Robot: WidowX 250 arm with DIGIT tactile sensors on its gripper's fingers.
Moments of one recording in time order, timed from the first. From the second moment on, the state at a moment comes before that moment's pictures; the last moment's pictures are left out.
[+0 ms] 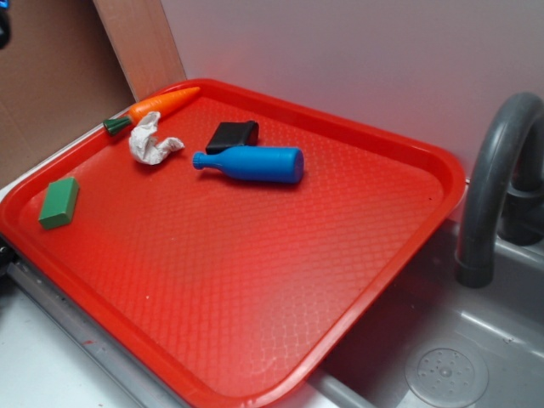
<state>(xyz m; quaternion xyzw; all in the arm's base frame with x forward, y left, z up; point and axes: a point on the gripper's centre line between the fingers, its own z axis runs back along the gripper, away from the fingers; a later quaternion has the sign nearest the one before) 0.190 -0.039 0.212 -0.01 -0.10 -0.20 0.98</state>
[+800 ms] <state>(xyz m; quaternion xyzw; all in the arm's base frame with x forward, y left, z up) 0.261 -0.104 0.157 -0.07 -0.11 -0.41 0.90</state>
